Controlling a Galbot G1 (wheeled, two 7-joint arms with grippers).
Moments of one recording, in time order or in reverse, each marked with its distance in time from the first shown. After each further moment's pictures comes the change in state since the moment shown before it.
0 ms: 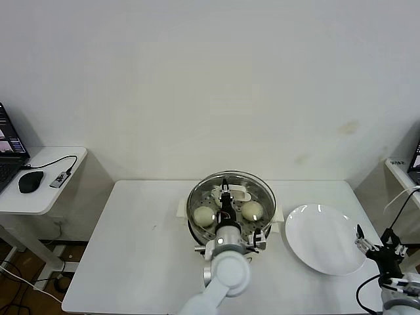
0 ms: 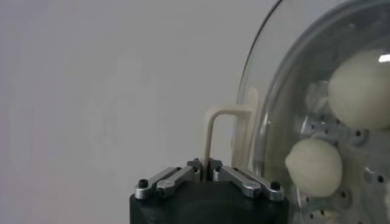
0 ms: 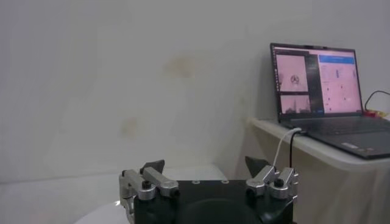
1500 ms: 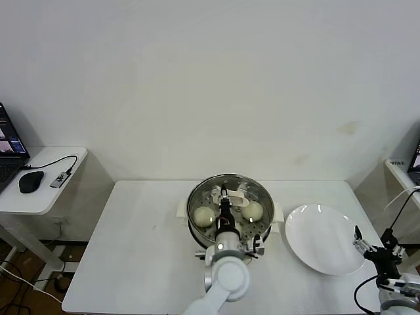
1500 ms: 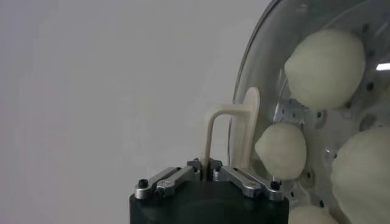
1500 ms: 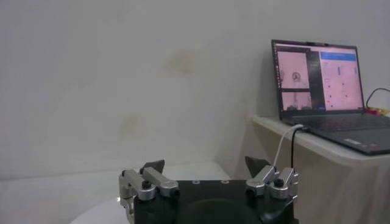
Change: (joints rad) left arm 0.035 -0.001 -0.002 0.031 0.011 0.000 -0.028; right arm 0.005 0.008 -0.008 -0.013 -0.009 0.010 -0.002
